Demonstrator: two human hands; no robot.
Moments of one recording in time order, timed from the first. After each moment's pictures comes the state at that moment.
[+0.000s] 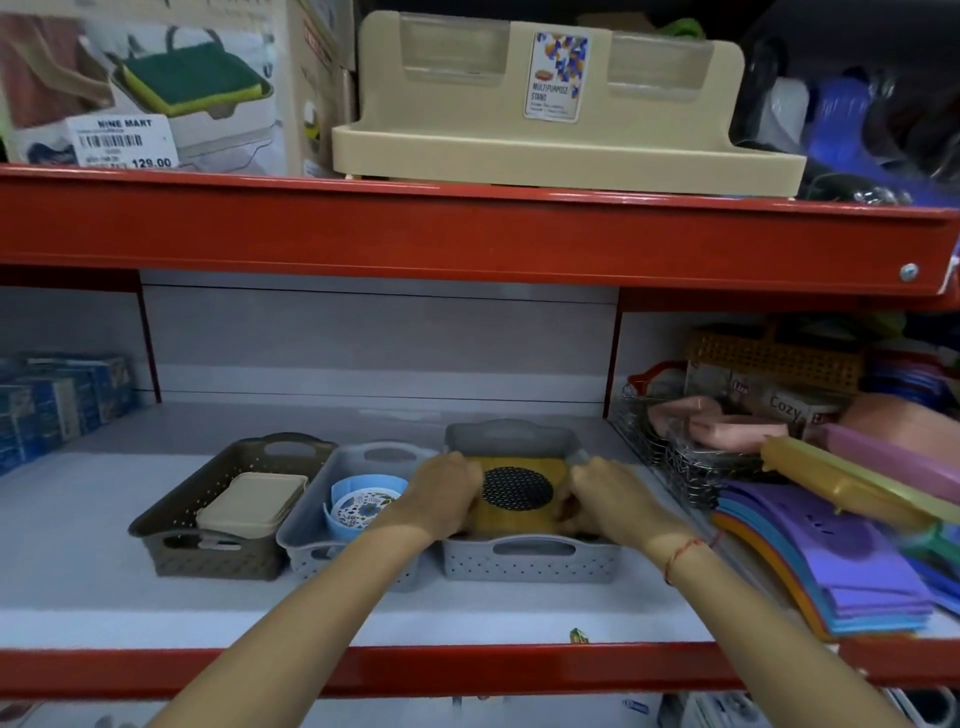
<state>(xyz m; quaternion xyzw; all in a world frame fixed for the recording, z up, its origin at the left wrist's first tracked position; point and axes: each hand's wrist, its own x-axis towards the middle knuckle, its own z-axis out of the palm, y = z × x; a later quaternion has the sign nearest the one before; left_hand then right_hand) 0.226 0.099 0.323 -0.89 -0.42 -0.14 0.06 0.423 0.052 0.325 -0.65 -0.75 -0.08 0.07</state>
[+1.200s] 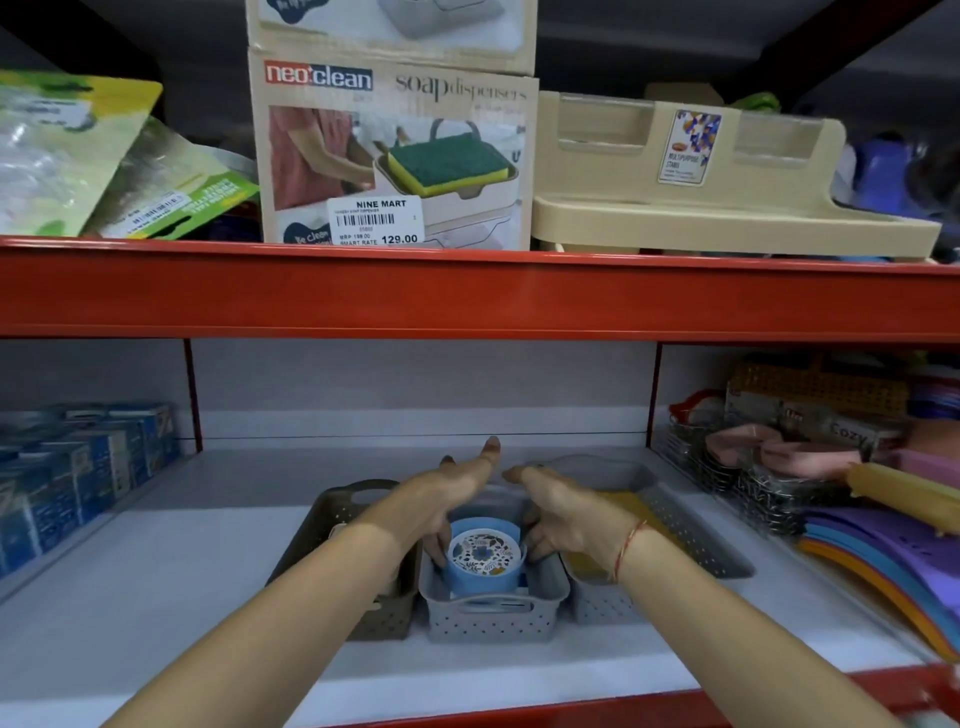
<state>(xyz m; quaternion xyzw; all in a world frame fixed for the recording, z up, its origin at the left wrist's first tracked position) 0.122 0.135 0.379 -0.62 -0.59 -0.16 -0.49 0.231 0.103 0.364 -0.68 -0.38 0.48 0.41</state>
